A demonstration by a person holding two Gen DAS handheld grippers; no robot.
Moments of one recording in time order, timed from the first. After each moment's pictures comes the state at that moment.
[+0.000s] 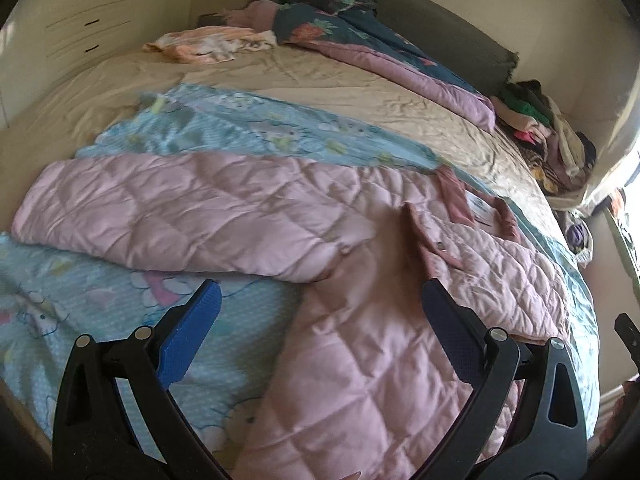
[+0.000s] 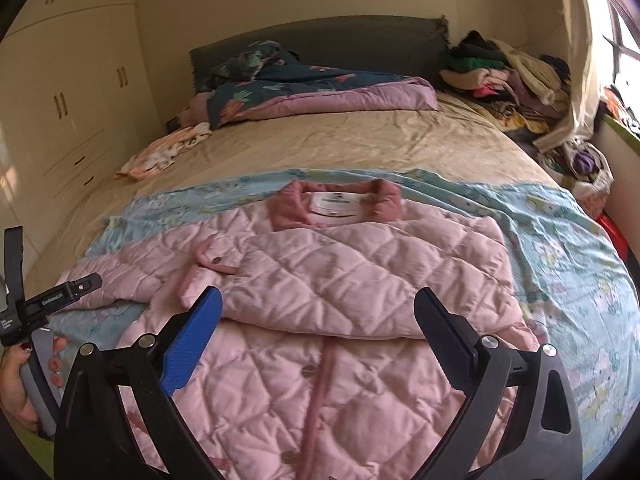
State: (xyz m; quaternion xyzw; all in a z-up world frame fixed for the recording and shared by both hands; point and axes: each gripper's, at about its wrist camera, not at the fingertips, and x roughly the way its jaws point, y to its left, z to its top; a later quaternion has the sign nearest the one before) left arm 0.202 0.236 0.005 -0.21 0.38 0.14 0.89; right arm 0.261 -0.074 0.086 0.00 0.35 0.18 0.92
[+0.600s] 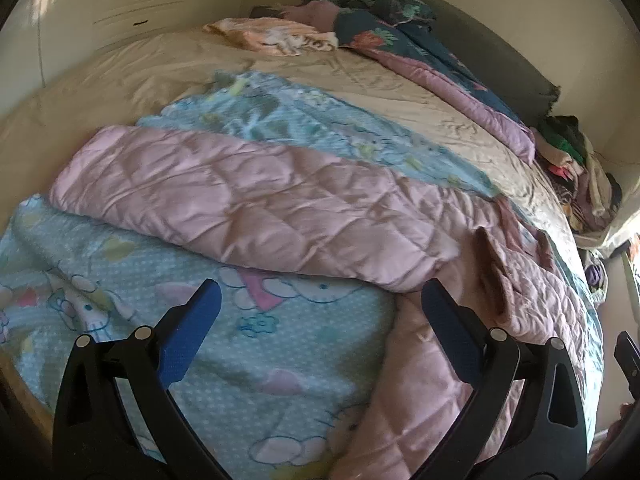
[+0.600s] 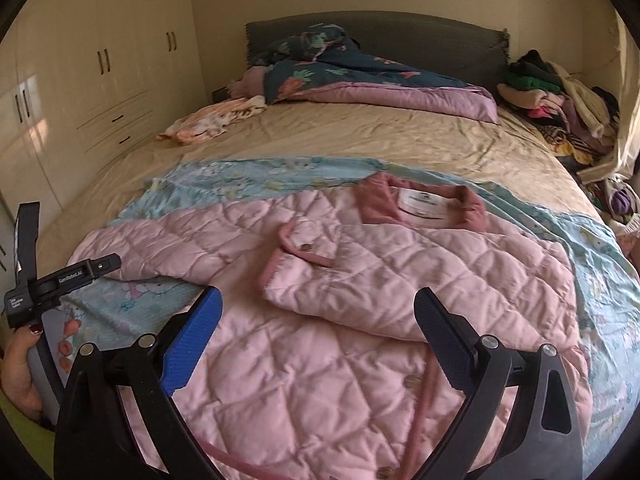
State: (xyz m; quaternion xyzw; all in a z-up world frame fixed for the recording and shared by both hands) left arm 0.162 0.310 -0.015 -0.26 0.37 0.20 0.87; right arm 0.245 0.033 0.076 -0.06 0.35 0.25 0.90
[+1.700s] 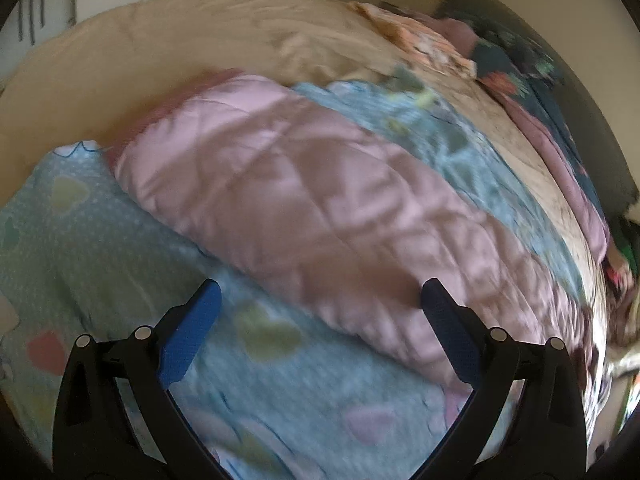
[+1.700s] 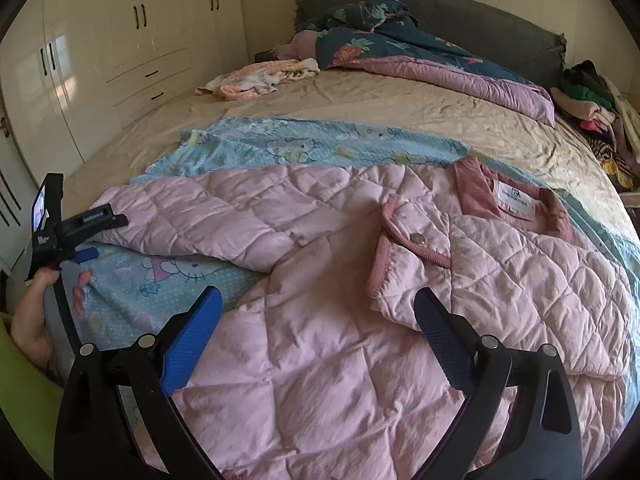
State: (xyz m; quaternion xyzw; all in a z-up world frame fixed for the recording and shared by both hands) left arm 0.133 0.473 -0.087 -0.38 0.35 0.35 0.78; right arm 0.255 0.135 0.025 -0.11 0.39 0.31 0.86
